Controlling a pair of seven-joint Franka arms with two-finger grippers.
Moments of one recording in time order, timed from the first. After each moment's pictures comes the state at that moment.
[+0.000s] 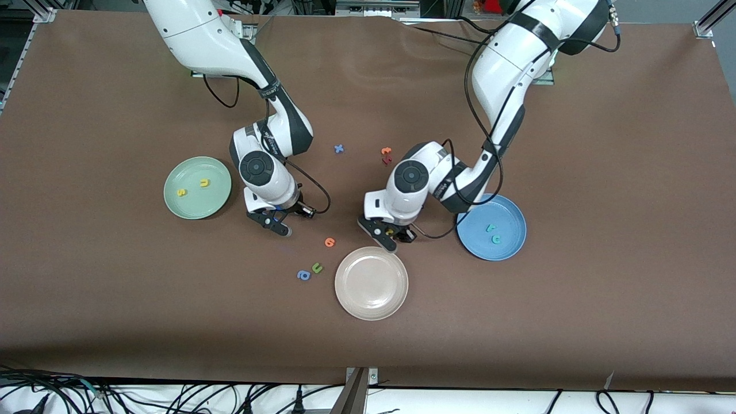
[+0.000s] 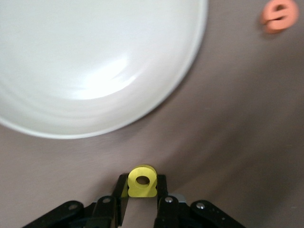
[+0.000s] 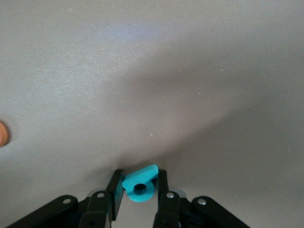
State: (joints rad) left arm -0.46 0.91 -0.19 -1.38 0.19 2.37 0.03; right arm 0.56 0.64 -0.04 -1.82 0.14 2.43 0.90
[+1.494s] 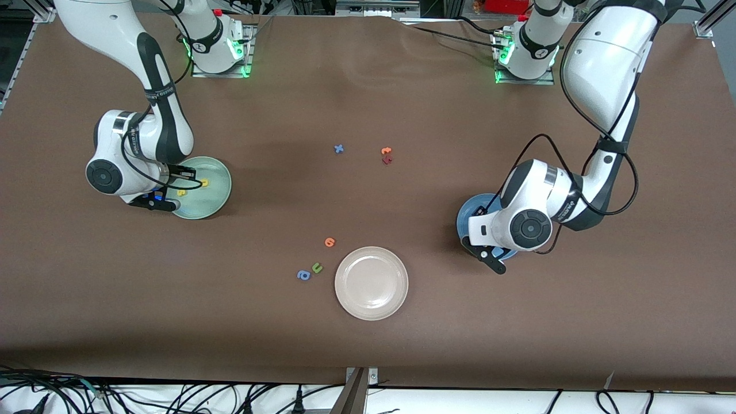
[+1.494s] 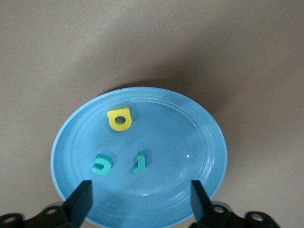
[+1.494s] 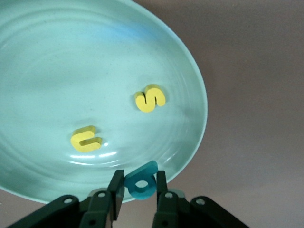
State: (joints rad) left arm -0.14 0.70 -0.21 -1.47 0.16 1.87 0.30; right arm 0.52 0.42 -0.53 -2.14 0.14 2.07 0.03
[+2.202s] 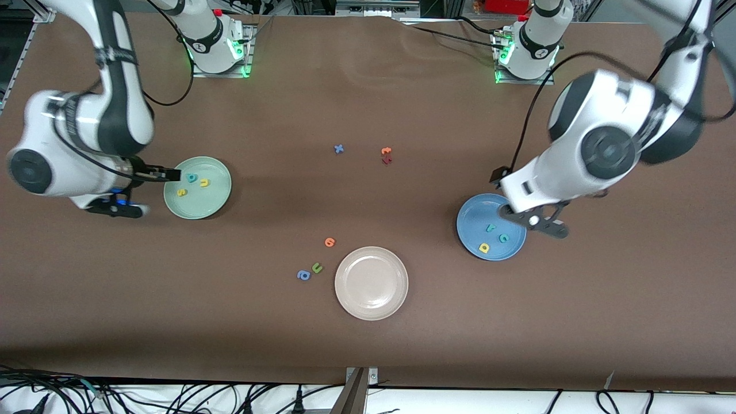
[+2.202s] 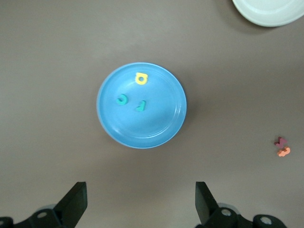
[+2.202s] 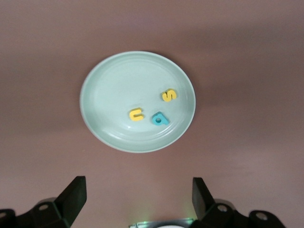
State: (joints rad) left arm -0.12 0.34 -0.20 -1.46 0.06 1.61 0.00; right arm 0.52 0.32 -0.56 -1.76 0.14 1.63 0.04
